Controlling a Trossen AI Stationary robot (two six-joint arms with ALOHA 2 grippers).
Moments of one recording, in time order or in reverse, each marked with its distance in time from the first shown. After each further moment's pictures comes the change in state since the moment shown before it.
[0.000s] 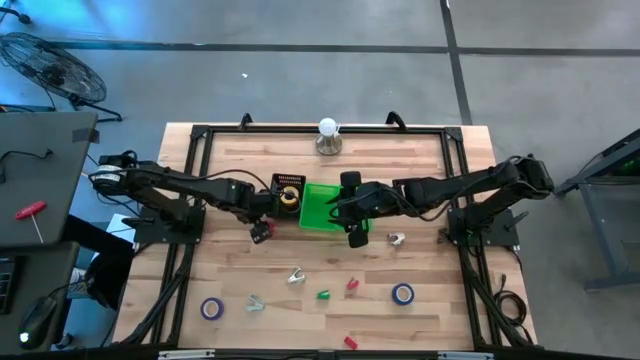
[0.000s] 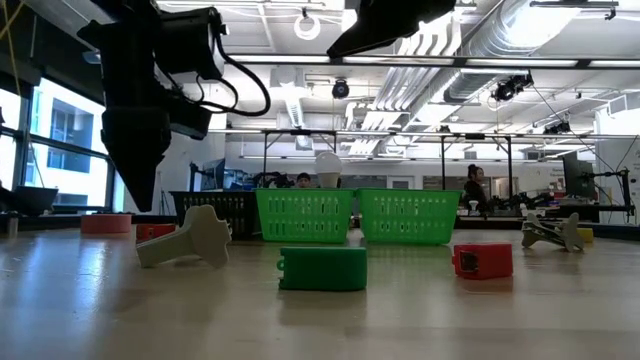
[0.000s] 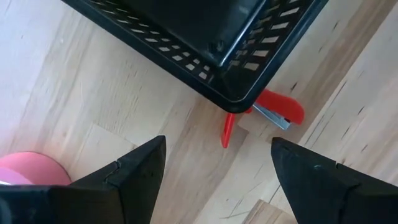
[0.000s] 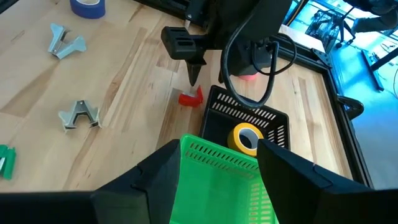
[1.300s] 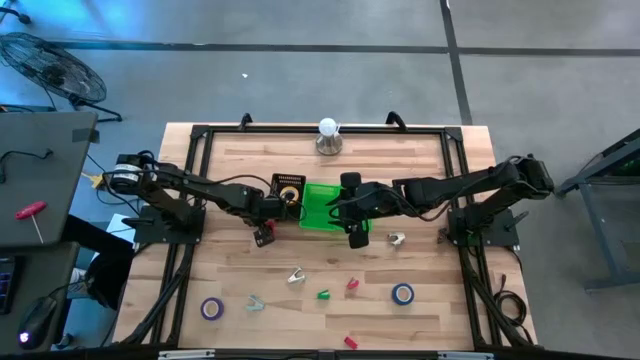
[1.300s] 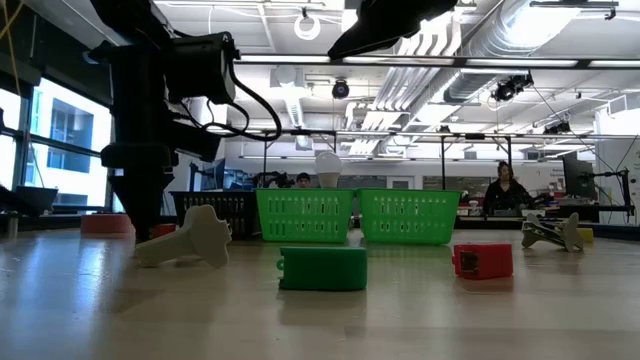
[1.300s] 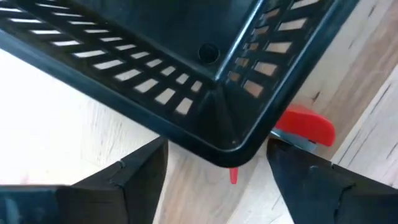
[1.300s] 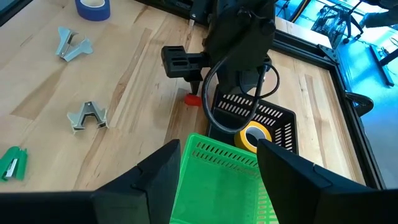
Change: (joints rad) left arm 0.000 0.161 0.001 0.106 -0.048 0.089; right arm 0.000 0.000 0.000 -0.008 -0.018 0.027
